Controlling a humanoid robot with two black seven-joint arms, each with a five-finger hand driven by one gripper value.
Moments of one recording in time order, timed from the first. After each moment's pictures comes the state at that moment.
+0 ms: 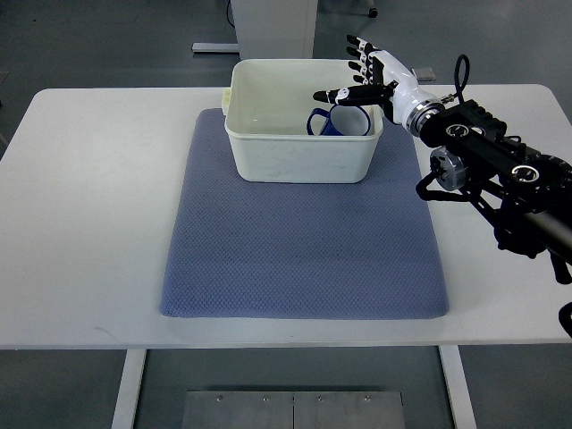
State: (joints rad) left arm -0.03 0.00 -0.10 -0.19 0.08 0.10 -0.04; right arm 1.06 -0.17 0.51 0.84 -0.54 -0.11 0.07
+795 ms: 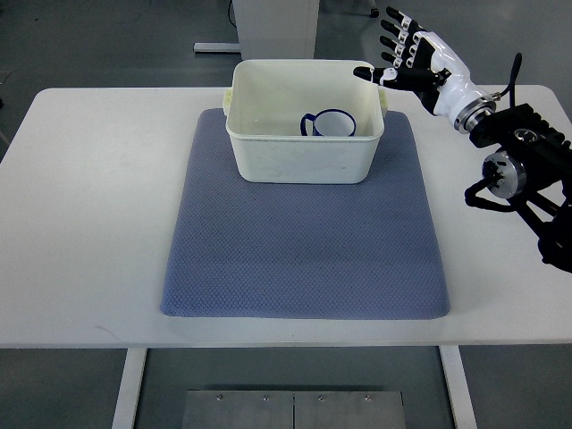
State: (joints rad) left arm -0.03 0.00 -0.10 -0.19 0.08 0.10 -0.04; right arm 0.92 -0.31 0.67 0.97 -0.45 -0.02 0.18
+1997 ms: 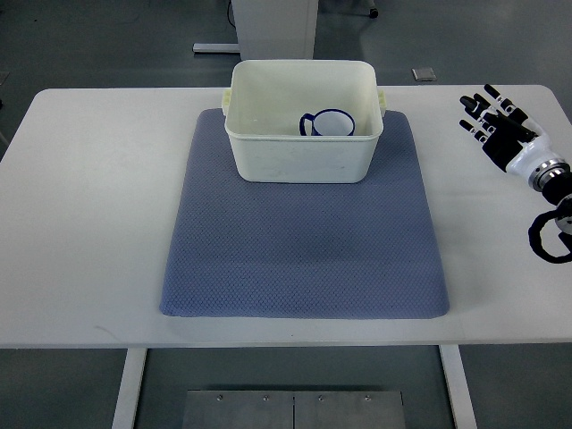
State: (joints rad) left arm -0.03 0.00 -0.10 -0.19 0.08 0.10 -0.04; right arm 0.71 -0.39 0.84 0.81 -0.04 0.12 0.08
